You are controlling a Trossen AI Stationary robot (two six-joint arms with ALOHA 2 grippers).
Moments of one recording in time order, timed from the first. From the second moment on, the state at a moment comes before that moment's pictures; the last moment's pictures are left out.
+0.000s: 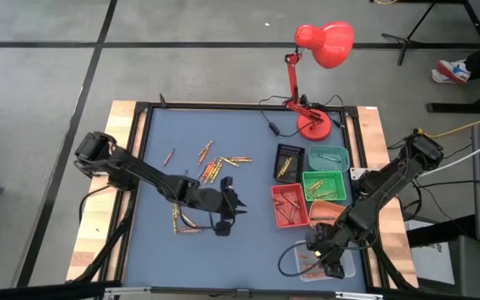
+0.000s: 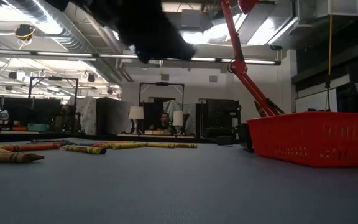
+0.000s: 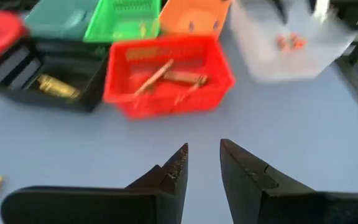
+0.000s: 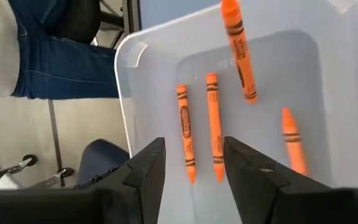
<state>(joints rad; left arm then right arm) -0.31 1.65 0.95 0.15 -0.27 -0.18 0.82 1.43 0.84 -0.42 -0.22 0.96</state>
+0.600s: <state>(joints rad) -0.21 1.54 0.95 -0.64 -0.24 -0.23 0.82 1.43 0.83 -0.41 -0.17 0.96</state>
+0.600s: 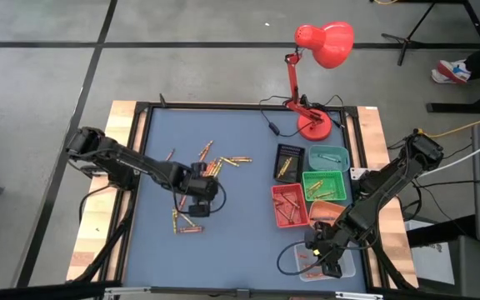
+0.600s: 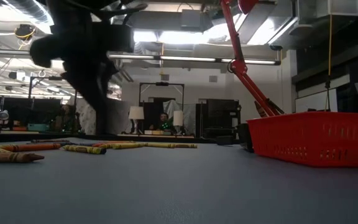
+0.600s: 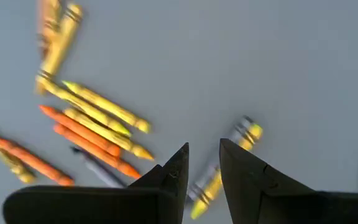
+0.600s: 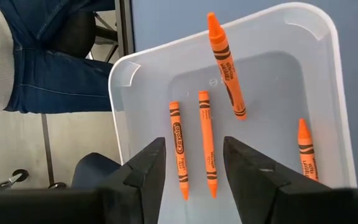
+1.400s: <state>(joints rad) -0.22 1.54 0.68 -0.42 -0.16 -0.23 0.82 1.43 0.83 -0.41 -0.14 0.96</state>
